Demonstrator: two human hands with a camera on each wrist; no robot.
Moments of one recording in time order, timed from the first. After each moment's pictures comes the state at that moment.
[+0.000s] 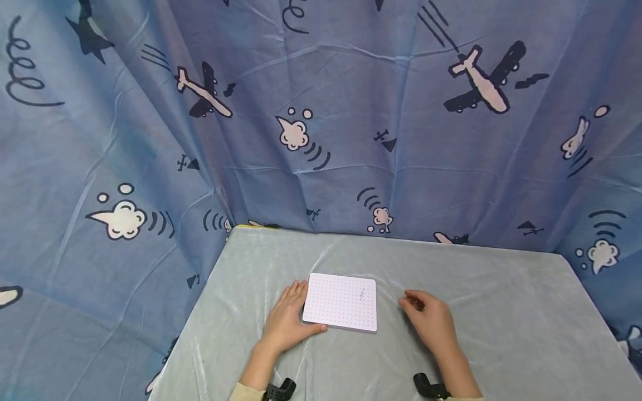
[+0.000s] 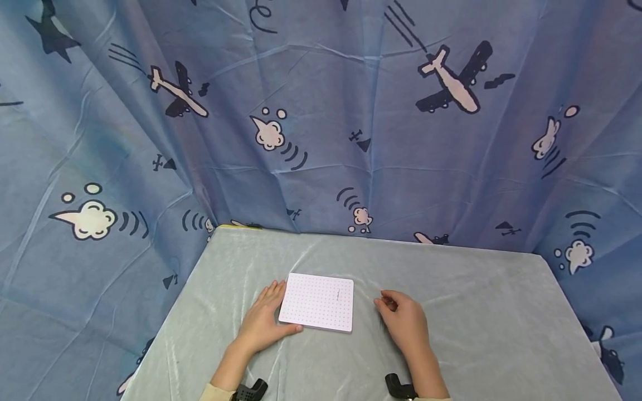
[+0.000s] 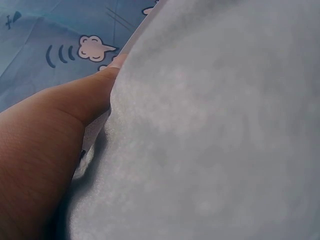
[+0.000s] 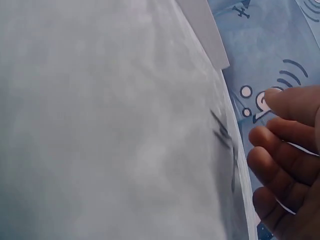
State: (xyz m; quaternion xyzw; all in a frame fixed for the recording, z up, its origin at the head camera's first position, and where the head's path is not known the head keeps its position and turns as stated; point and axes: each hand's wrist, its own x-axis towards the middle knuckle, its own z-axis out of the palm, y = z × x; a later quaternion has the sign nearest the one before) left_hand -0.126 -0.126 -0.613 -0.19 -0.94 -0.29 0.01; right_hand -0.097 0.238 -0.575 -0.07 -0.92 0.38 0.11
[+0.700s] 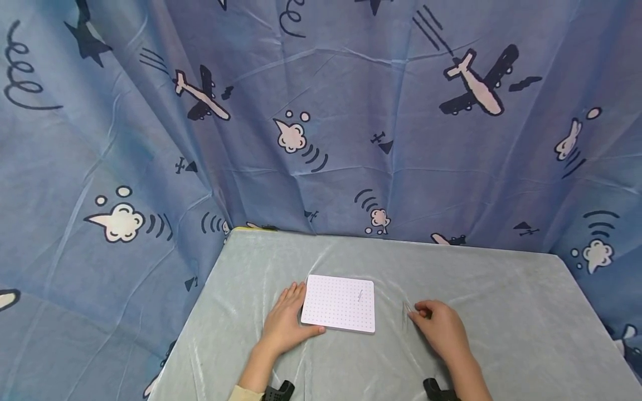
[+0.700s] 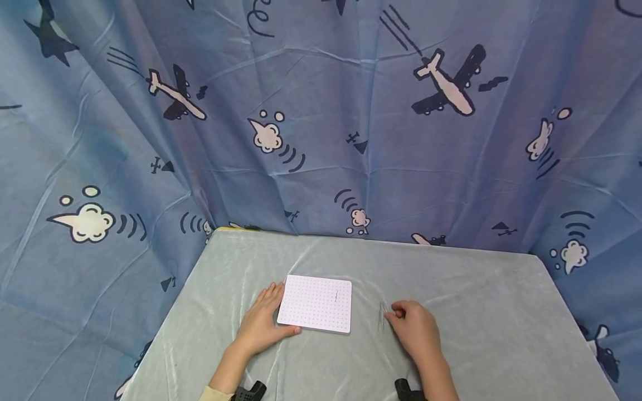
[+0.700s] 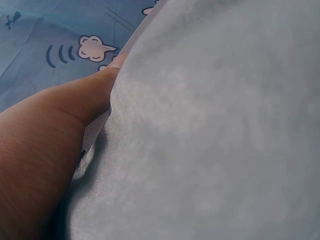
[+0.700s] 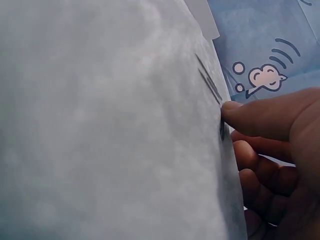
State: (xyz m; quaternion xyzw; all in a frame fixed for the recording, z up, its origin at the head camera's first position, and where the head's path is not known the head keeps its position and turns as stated) left_hand -0.128 -0.126 -0.616 -0.18 -0.94 -0.29 0.00; right_hand -0.087 0.270 -0.572 -0.06 -0.94 0.33 0.03
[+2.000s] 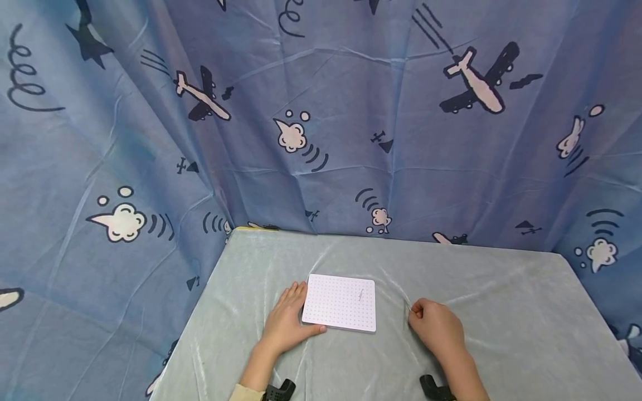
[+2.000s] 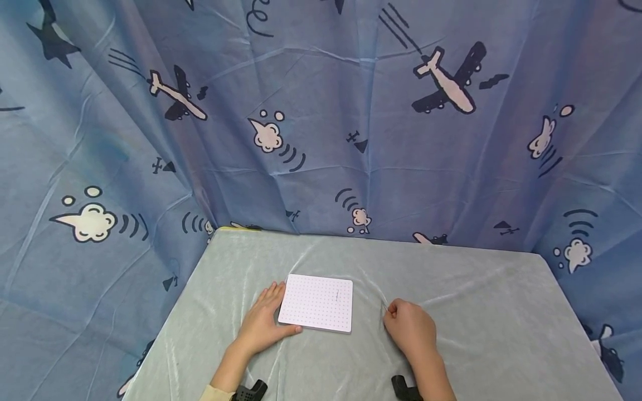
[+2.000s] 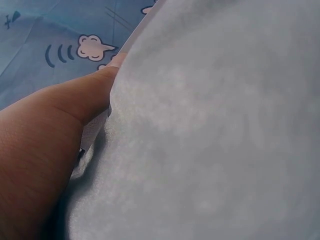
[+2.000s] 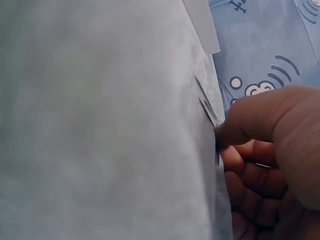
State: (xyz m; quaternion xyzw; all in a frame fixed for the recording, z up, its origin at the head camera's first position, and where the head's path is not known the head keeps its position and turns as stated) left_hand -0.126 -0.126 -0.615 -0.19 -0.94 -0.29 0.01; right_hand -0.087 0.256 -0.565 -0.03 -0.97 0.25 0.01
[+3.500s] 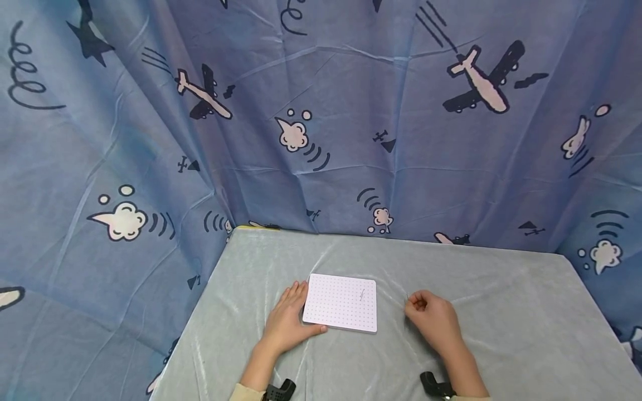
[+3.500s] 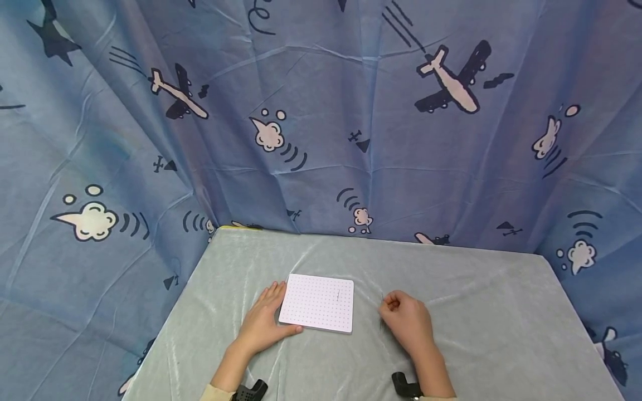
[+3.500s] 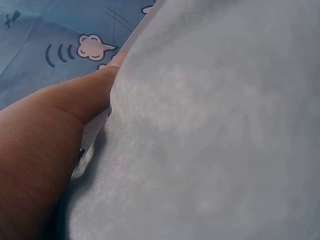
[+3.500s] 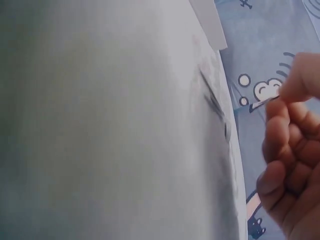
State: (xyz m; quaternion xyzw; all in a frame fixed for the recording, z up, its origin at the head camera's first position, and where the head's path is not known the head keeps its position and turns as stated) left_hand -0.126 -0.125 -0.614 -0.18 -0.94 -0.28 0.00; right_hand -0.098 0.249 -0.564 -0.06 -0.93 0.35 0.09
